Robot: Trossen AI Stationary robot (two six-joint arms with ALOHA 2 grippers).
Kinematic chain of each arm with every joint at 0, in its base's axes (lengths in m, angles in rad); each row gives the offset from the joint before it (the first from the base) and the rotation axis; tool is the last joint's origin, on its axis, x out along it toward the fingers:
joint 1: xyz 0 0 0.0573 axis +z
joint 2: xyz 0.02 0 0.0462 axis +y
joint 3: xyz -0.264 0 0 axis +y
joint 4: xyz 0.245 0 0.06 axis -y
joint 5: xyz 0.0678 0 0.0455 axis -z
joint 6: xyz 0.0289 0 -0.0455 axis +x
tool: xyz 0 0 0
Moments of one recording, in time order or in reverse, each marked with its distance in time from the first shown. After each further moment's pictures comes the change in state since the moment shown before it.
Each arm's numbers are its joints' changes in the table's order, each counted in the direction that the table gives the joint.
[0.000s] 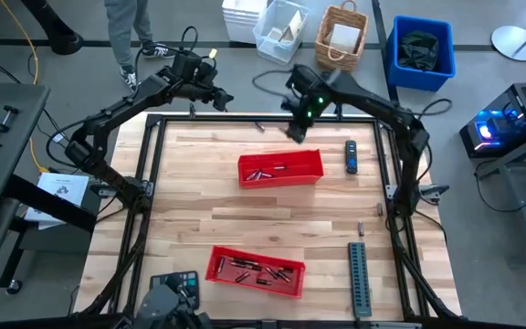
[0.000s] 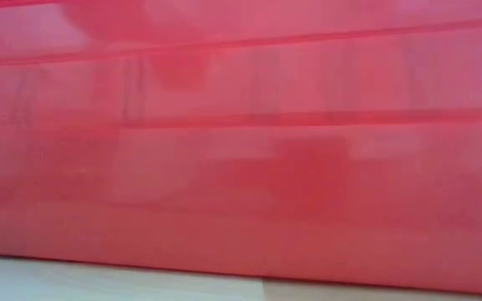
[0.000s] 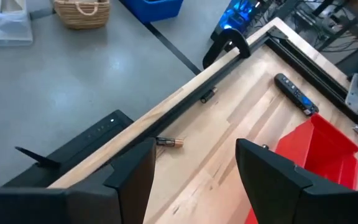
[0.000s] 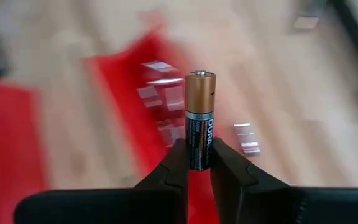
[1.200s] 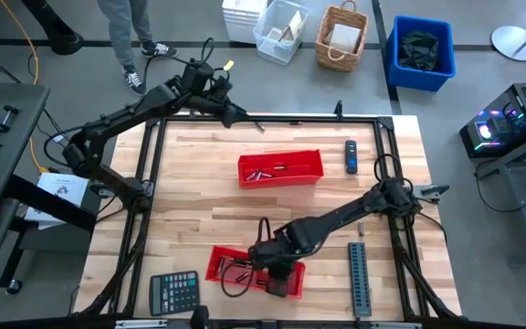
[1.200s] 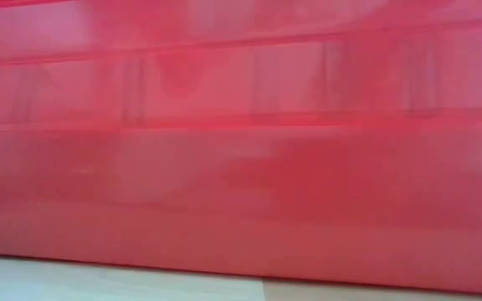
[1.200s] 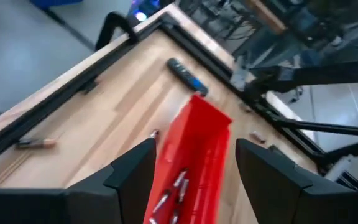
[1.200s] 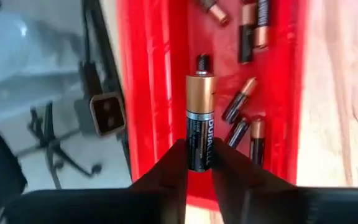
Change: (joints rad) left arm -0.188 -0.042 0.001 0.039 0.202 -0.149; right arm 0.967 0.229 0.001 0.235 0.121 0.738
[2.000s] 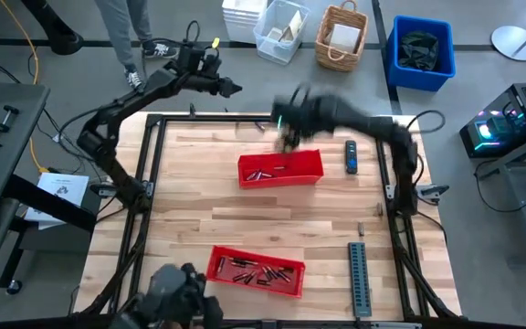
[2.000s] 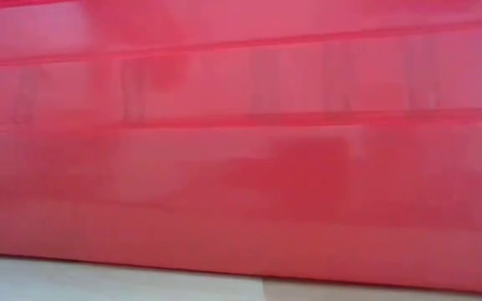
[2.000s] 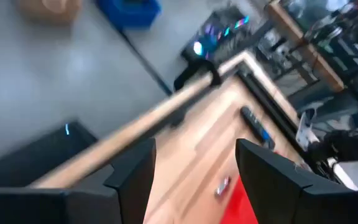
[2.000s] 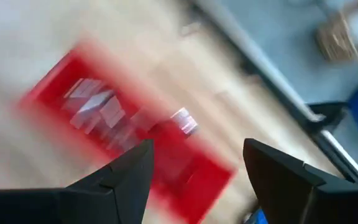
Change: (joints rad) left arm 0.235 0.173 -0.079 0.079 -0.028 -0.032; right arm -0.633 -0.184 -0.286 -0.516 0.600 -0.206
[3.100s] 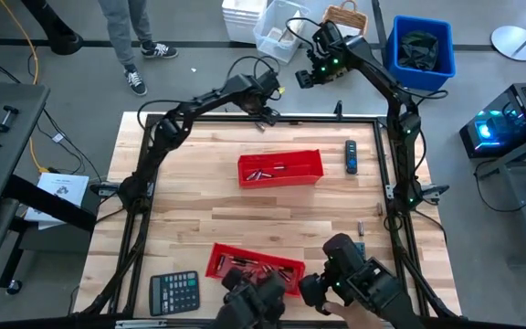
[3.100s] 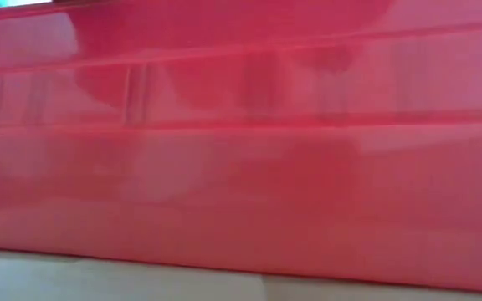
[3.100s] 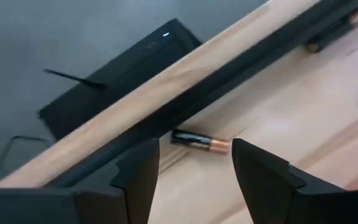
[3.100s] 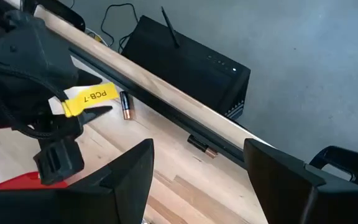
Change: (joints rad) left arm -0.302 0.759 -0.837 -0.698 -0.645 -0.003; right arm -0.709 0.162 0.002 0.340 -0.594 -0.294
